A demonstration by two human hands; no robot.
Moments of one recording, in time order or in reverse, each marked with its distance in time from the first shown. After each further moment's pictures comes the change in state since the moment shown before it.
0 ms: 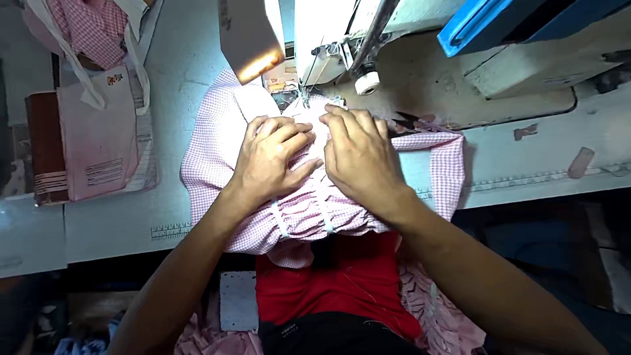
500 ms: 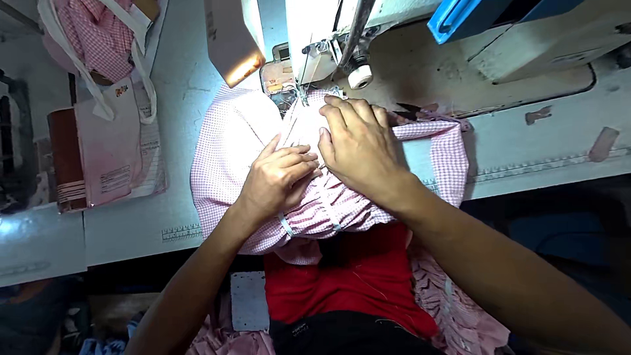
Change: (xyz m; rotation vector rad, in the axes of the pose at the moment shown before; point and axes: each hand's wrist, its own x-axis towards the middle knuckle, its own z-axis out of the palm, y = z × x) left_hand -0.026 0.019 0.001 -0.192 0.061 0.116; right_hand 0.009 0.004 0.005 -0.042 -0.012 0.005
